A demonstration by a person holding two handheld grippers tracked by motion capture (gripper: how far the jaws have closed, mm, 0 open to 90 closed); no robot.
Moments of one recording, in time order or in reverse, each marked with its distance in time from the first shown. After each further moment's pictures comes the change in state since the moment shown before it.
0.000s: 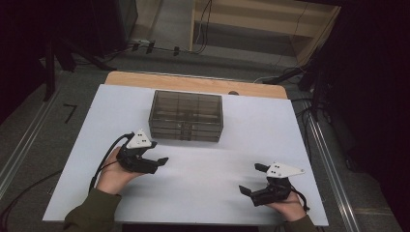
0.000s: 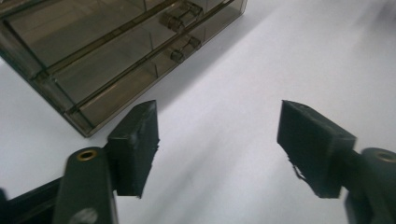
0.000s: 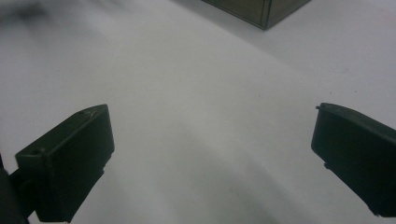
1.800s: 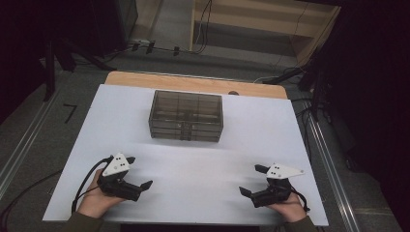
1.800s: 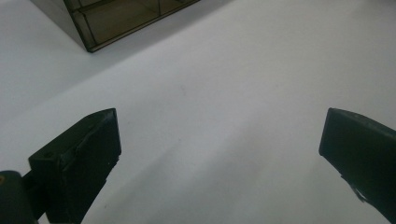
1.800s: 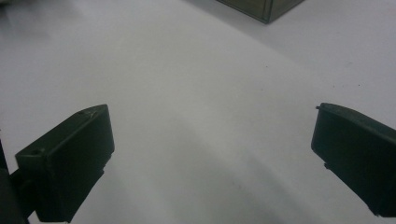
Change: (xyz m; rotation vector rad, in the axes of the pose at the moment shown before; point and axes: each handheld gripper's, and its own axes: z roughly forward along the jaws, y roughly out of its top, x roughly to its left) left arm -0.011 -0.068 -0.025 -0.059 0.022 -0.051; right arm 0.001 -0.003 -0.001 0.016 0.000 0.001
